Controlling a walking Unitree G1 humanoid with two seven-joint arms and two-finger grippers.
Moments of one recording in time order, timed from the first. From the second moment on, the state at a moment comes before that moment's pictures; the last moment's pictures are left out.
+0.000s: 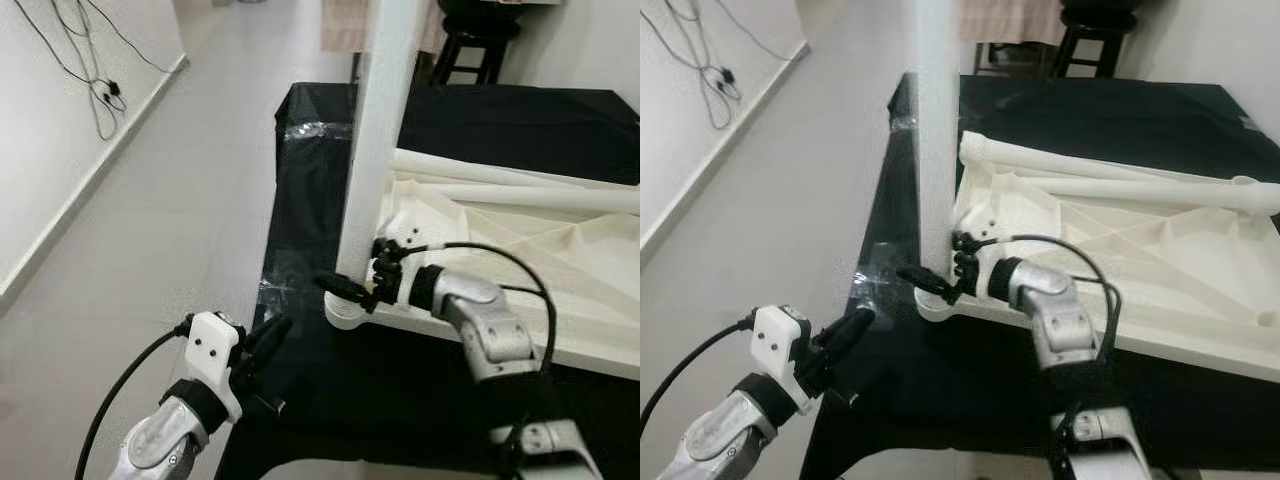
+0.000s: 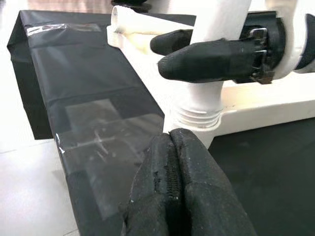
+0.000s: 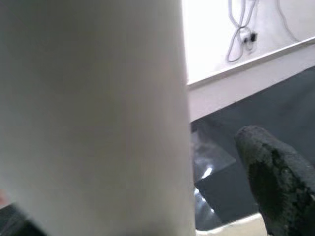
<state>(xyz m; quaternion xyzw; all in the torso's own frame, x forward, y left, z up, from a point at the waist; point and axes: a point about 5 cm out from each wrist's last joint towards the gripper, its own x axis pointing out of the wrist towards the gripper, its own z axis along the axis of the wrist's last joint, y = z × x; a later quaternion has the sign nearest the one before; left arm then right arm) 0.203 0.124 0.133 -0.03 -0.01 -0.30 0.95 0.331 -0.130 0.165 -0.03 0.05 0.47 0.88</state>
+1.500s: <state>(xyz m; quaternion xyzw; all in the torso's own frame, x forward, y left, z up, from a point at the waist) 0.197 0.121 0.128 -0.04 0.00 -0.31 0.95 0.270 -0.115 0.148 -0.10 0.03 0.26 0.96</state>
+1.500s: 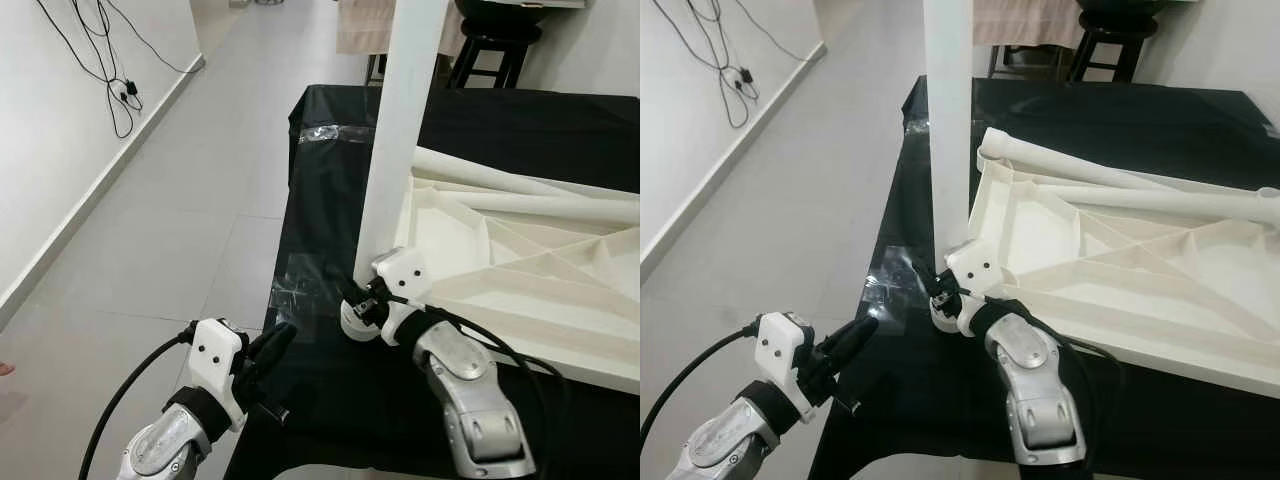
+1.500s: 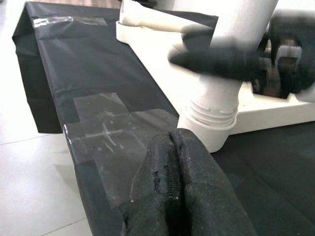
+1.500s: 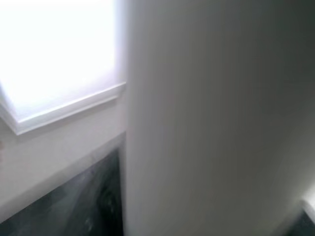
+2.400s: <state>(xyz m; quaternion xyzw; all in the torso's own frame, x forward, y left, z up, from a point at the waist) 0.204 0.120 0.135 -0.04 0.00 -0.30 0.95 0.350 -0.125 0.187 -0.06 0.05 0.61 0.79</state>
